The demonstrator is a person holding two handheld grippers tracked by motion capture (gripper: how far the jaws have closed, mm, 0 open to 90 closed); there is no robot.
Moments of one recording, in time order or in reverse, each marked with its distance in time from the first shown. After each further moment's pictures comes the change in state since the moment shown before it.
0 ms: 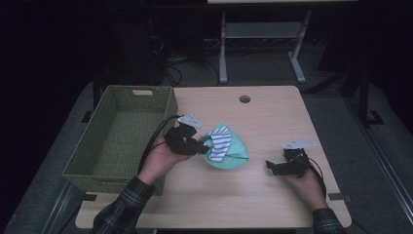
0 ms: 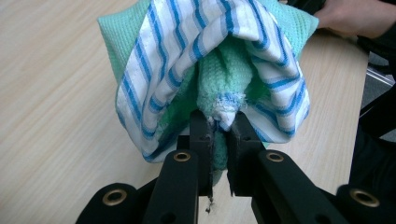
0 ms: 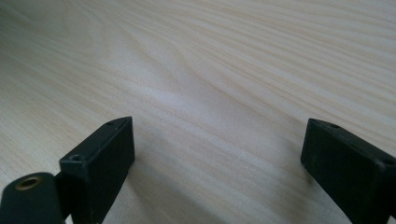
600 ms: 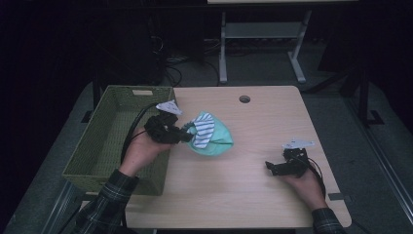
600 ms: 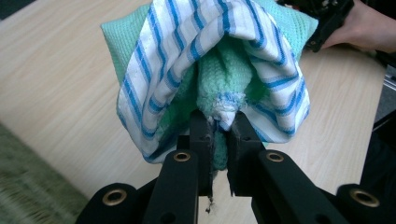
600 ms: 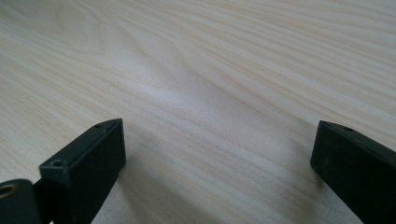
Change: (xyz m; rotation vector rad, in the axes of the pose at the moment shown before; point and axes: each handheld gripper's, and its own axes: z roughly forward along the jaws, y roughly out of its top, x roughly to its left) left arm 0.023 -0.002 -0.053 -0.024 0.091 -0.030; right arm 0.000 0.000 0.002 0.015 -0.006 0.001
